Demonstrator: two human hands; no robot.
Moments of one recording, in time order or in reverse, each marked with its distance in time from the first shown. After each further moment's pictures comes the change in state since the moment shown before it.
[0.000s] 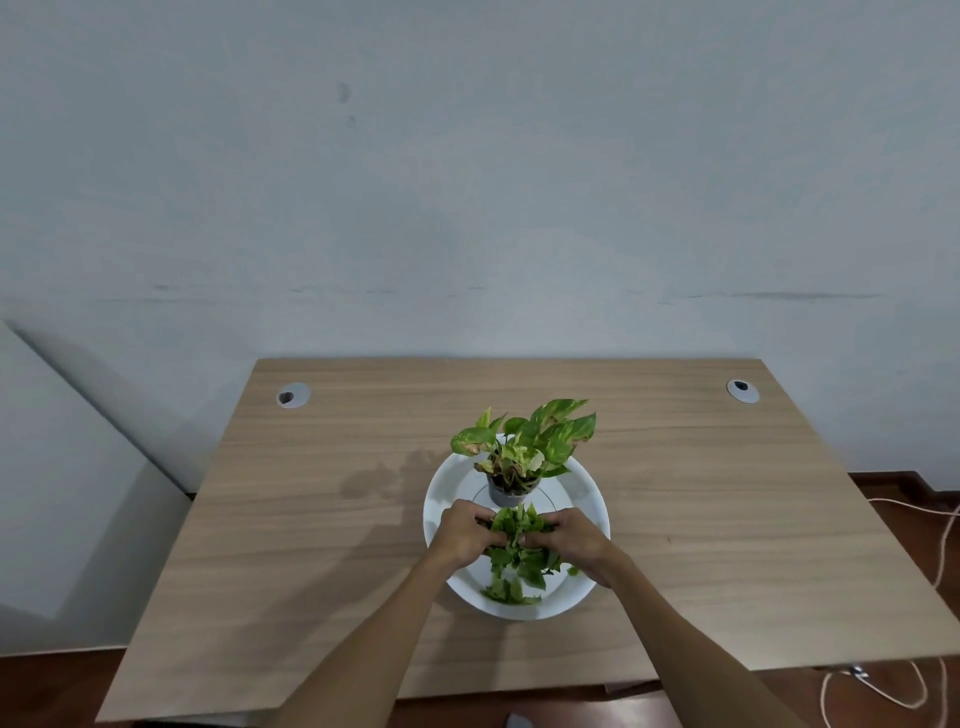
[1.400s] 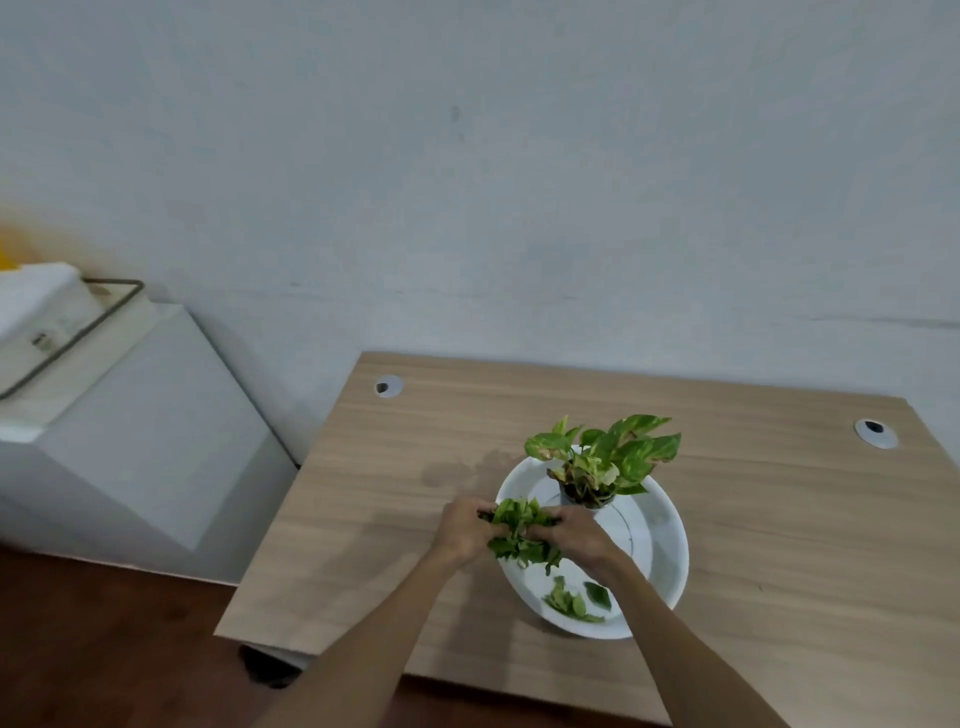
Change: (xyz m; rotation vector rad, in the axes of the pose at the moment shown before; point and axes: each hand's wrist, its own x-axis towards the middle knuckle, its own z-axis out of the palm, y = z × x) left_hand -0.043 -0.016 -0.057 0.019 0.268 -0.055; right_hand 0.025 -0.037 0.061 -0.038 -0.178 -0.117
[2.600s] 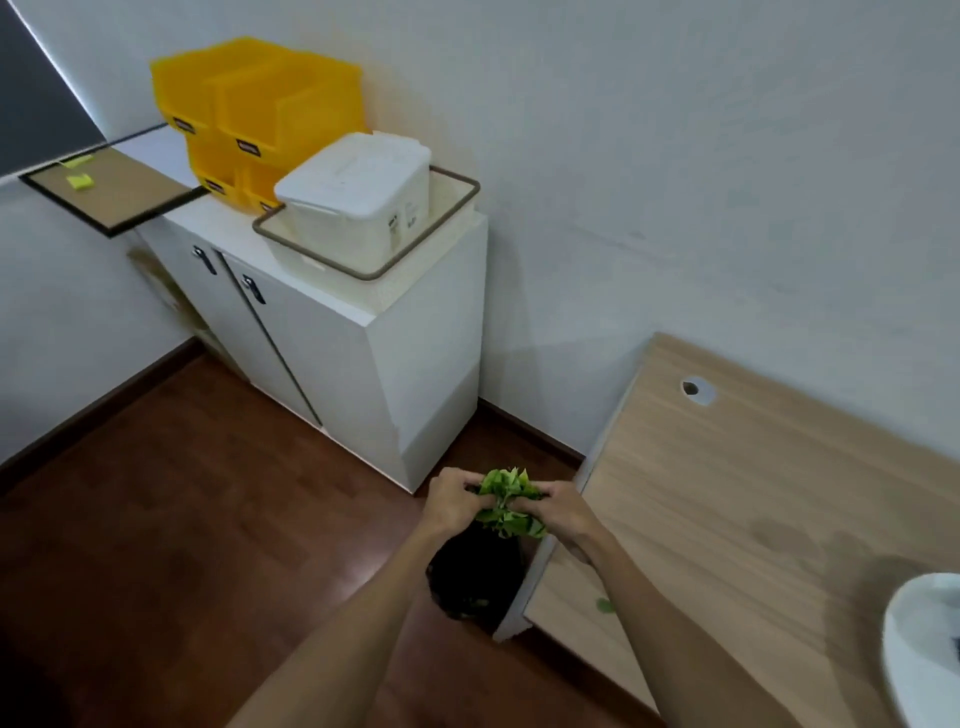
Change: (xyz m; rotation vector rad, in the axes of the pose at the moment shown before) left_hand -0.040 -0.325 -0.372 -0.206 0.299 -0.224; right_hand 0.143 -0.157 0.463 -0.192 -0.282 0.016
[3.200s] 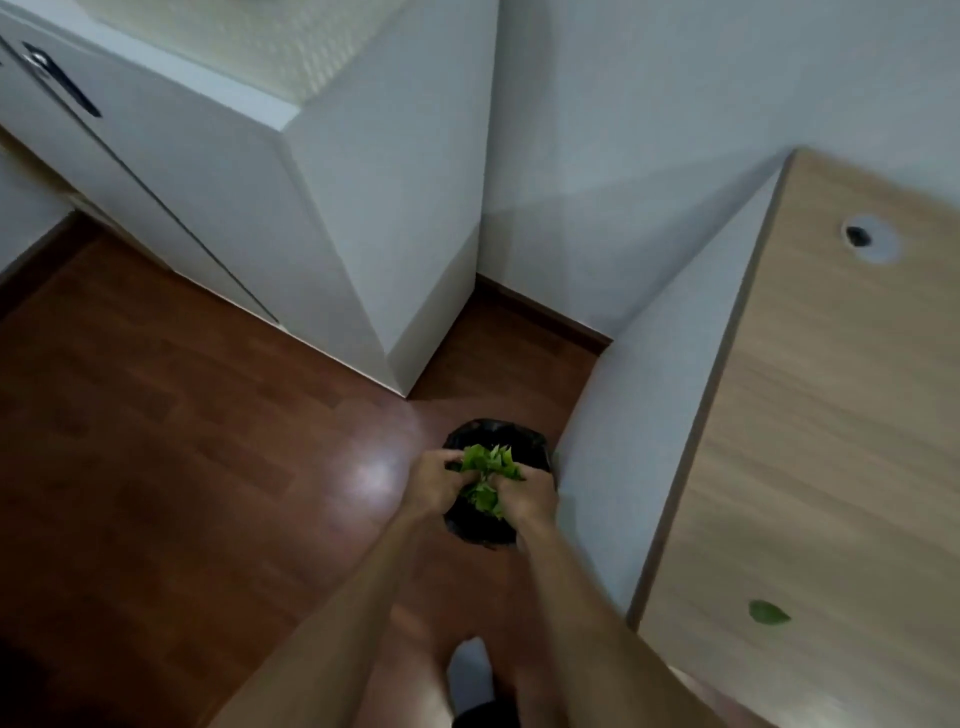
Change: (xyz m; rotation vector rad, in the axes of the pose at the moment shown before) left_hand 0.106 -0.215 0.040 -0.040 -0.081 -0.197; right_hand 0.157 0.149 0.157 0.086 0.372 0.425
